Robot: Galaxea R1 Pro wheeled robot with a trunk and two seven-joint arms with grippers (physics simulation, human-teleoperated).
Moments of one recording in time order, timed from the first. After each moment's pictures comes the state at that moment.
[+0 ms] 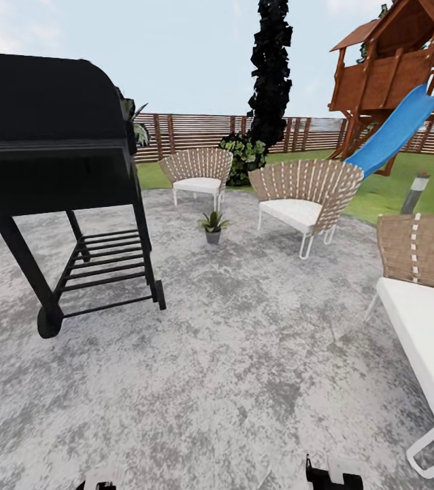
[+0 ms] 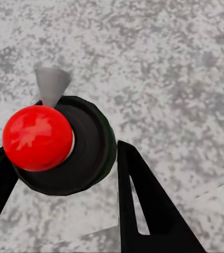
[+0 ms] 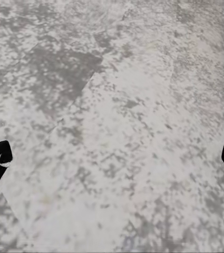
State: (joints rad) left arm -0.36 0.08 0.00 -0.13 0.03 -0.36 0.05; right arm -0.40 -0.02 -0.07 -0.05 0.11 -0.60 -0.26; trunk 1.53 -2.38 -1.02
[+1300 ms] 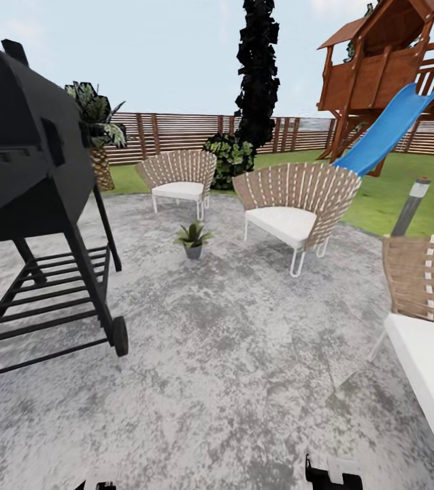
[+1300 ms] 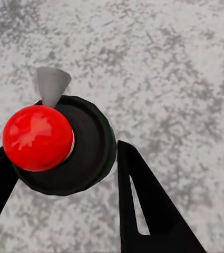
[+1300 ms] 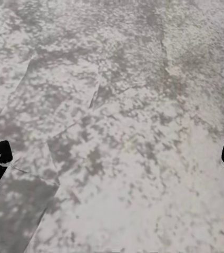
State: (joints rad) left arm -0.36 0.08 0.00 -0.13 0.03 -0.36 0.05; right arm -0.40 -0.02 -0.07 -0.05 0.11 -0.60 -0.26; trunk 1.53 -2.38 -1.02
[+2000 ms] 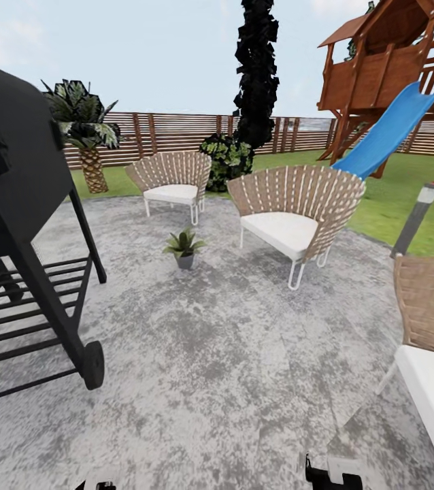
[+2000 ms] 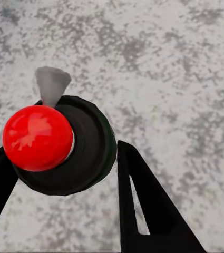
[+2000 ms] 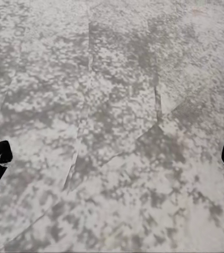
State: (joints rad) left arm -0.36 0.08 0.00 -0.13 0.03 -0.36 0.05; right arm -0.40 -0.02 -0.07 -0.05 0.11 -0.60 -0.26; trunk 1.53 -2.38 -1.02
